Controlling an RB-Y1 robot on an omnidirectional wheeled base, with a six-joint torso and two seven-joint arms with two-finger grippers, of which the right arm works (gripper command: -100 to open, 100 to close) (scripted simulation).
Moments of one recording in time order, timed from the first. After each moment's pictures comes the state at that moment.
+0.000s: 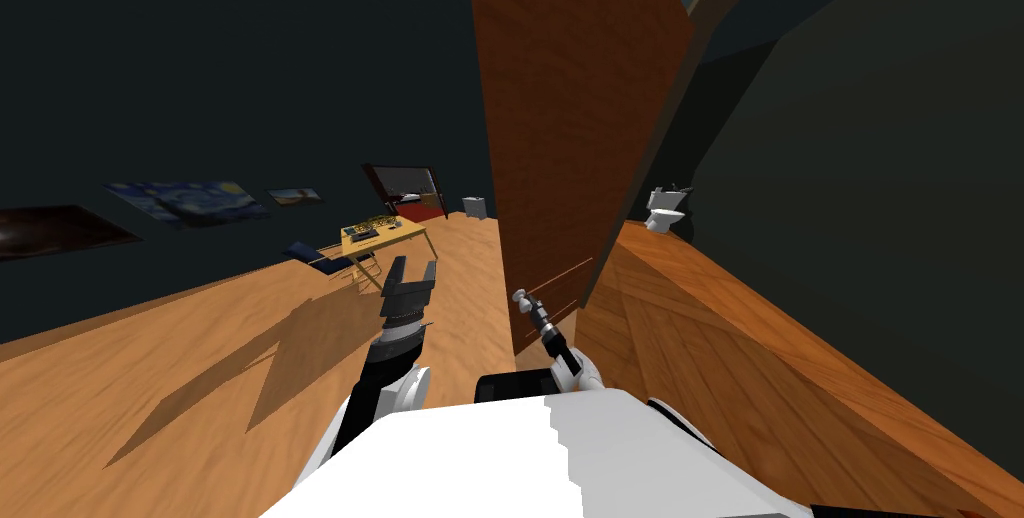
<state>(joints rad) -0.14 -0.11 0.44 -0.67 -0.14 -0.83 -0.33</state>
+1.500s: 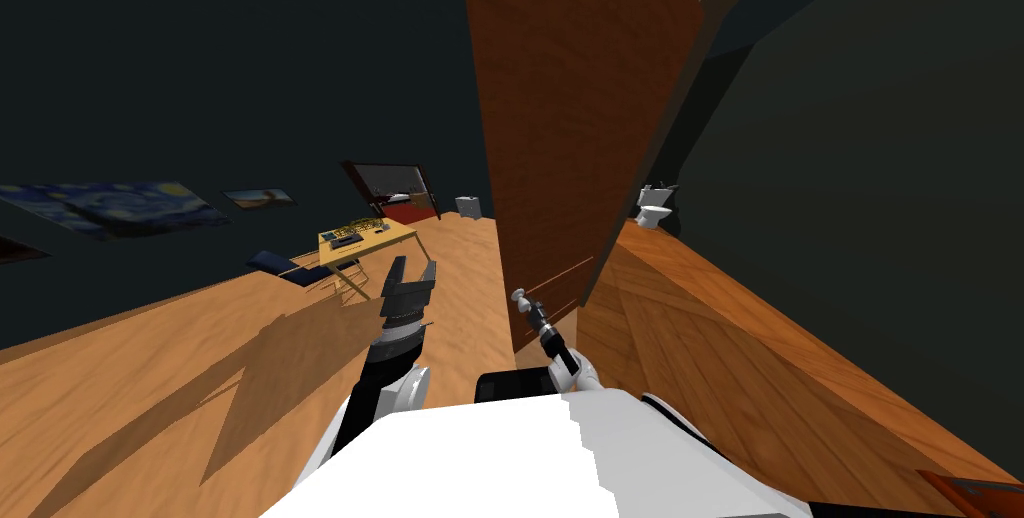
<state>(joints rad) -0.15 -0.11 0.51 -0.65 -0.24 -0.81 -0.64</state>
